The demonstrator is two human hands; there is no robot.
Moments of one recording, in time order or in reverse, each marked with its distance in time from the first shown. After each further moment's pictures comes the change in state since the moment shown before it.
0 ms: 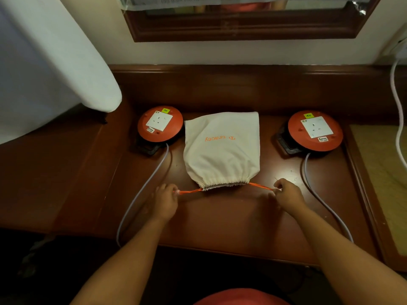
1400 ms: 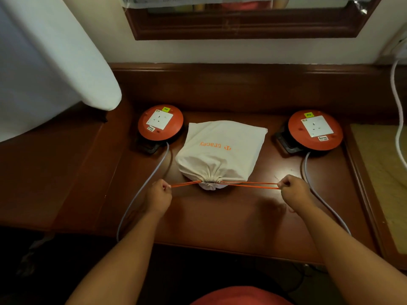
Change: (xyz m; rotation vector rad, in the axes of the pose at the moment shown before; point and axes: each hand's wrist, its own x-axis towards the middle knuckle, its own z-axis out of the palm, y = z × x) left_hand 0.007 0.007 -0.027 -0.173 0.027 -0.213; right_hand -0.005 -0.005 -0.015 0.092 0.105 -0.021
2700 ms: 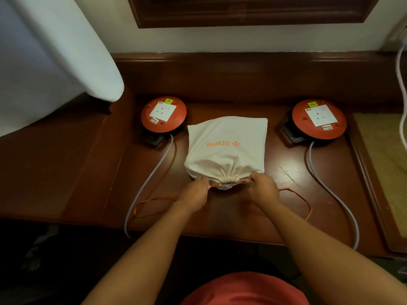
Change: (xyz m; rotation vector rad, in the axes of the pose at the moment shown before) left_hand -0.028 0.045 0.034 0.358 -0.490 0.428; right_hand -0.050 -0.043 0.075 -0.252 -0.058 -0.236
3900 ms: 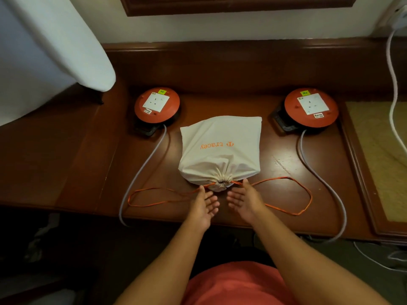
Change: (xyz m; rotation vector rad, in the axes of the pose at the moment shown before) left_hand -0.051 0.067 0.051 -1.752 0.020 -0.843; right_hand -0.058 -0.001 0.019 1.332 -0.375 0.739
